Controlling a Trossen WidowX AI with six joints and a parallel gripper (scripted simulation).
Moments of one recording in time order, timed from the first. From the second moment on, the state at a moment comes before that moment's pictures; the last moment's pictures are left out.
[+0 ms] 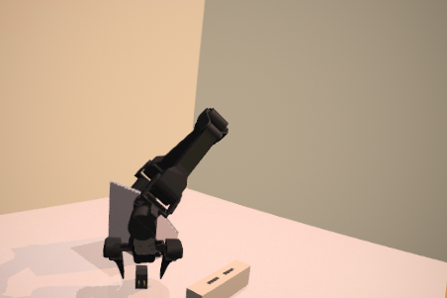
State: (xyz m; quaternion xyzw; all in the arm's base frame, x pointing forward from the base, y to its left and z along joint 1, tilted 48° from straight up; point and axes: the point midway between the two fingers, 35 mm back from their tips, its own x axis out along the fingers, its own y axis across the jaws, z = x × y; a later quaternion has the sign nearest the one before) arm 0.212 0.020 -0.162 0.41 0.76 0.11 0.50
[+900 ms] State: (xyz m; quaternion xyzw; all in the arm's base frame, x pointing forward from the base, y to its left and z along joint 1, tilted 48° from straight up) arm 0.208 0.026 -0.166 0.41 0.76 0.11 0.49
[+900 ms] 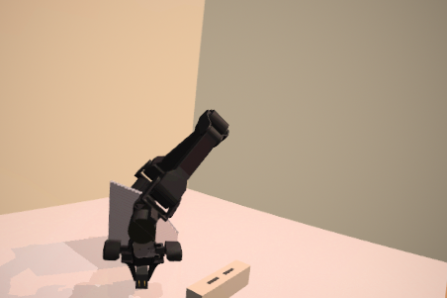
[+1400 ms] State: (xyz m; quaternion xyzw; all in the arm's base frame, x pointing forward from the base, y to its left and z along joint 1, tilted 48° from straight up) arm 0.204 0.009 -0.148 0.42 0.76 0.11 0.48
